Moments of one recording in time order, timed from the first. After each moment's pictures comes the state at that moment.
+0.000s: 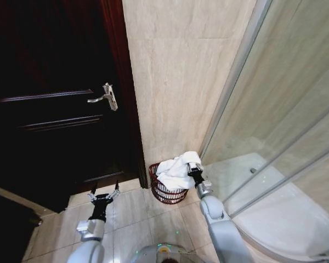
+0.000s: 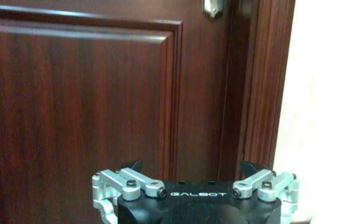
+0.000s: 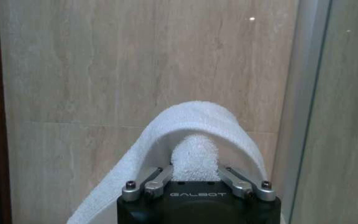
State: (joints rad) left arm 1.78 -1.47 -0.71 -2.13 -0.23 -0.11 -0.02; right arm -1.20 1.42 0.39 1.67 0.04 0.07 -0.03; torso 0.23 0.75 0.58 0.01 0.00
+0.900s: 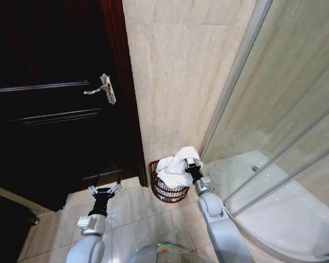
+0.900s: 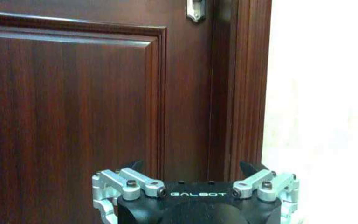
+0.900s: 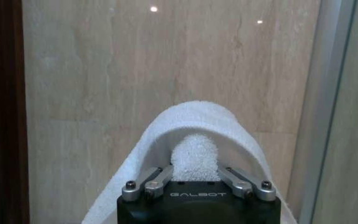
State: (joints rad) left arm 1.78 -1.49 -0.68 -2.14 -0.17 -0.17 0.00; right arm -1.20 1.41 0.35 1.75 0.03 -0.01 -0.02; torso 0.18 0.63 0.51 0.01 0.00
